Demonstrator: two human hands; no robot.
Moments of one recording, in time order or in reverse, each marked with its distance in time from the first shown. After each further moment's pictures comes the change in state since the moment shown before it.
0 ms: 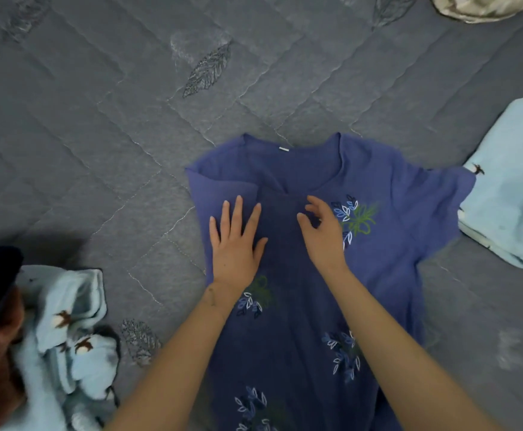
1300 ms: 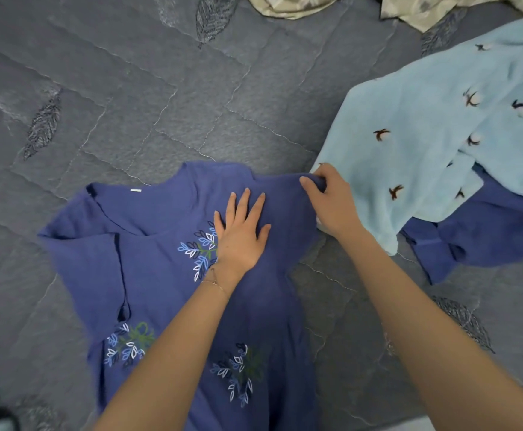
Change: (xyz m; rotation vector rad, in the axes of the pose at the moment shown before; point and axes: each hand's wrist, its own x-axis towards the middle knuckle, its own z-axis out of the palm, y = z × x) left_hand 0.094 0.257 0.037 -0.111 -0.282 0.132; right_hand 0.113 0.049 -0.270 -0.120 0.100 -0.073
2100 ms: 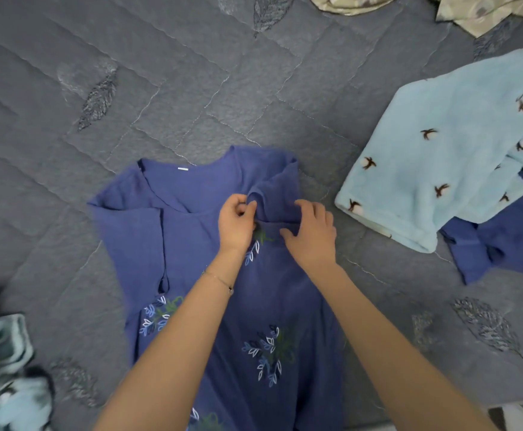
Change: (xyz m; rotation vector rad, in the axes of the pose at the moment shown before) left_hand -0.024 -0.053 -0.039 -1.121 0.279 -0.434; right_hand -0.084 -0.030 0.102 -0.480 -0.134 0.059
